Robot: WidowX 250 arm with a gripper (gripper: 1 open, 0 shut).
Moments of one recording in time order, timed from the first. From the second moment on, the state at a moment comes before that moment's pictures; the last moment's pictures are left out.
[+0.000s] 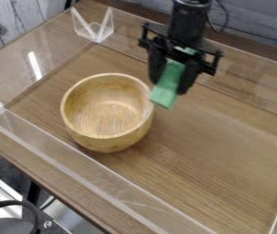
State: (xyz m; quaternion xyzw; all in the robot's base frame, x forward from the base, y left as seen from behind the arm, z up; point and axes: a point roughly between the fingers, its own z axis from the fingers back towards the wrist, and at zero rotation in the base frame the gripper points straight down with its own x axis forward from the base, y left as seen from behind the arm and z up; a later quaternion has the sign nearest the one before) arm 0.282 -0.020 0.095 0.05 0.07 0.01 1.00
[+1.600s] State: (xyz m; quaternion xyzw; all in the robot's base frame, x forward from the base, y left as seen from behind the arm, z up) arm 0.286 -0.035 0.105 0.00 0.03 -0.07 1.00
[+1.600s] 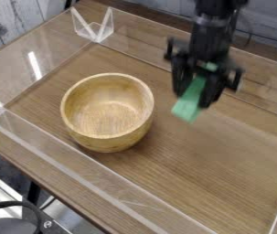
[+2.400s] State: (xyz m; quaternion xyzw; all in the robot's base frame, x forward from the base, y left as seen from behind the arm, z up) arm 0.270 -0.054 0.077 0.01 -0.08 -0.13 0.99
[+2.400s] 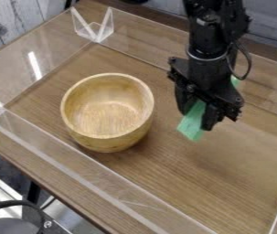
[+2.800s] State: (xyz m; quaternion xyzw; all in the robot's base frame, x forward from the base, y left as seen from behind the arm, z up) arm 0.284 -0.060 0.050 0.02 -0.09 -0.16 0.98
